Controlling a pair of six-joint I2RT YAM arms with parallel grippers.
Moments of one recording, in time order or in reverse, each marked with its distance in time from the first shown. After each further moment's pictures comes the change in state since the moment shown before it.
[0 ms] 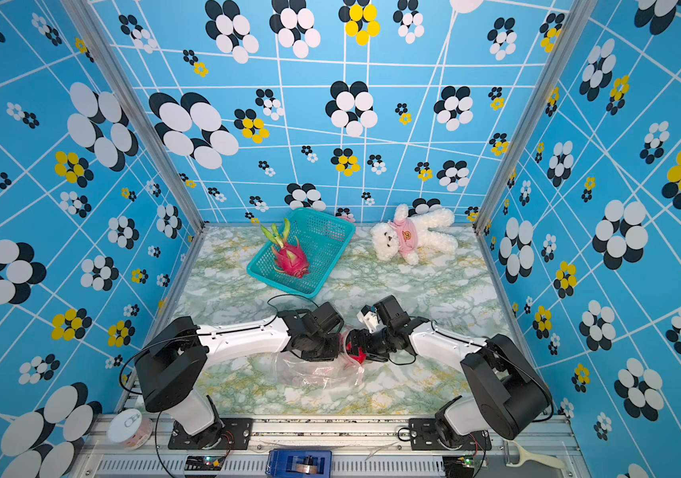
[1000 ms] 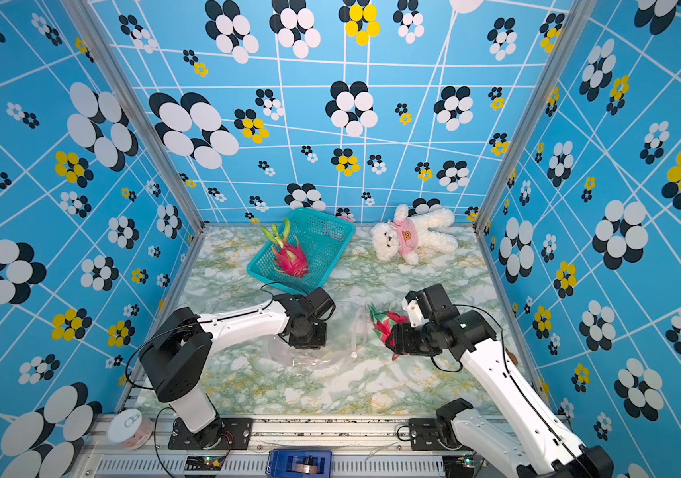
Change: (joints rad) left arm 0.131 0.047 0.129 -0.211 -0.065 0.160; right arm -0.167 -0.505 0.356 -0.907 0.386 -0.202
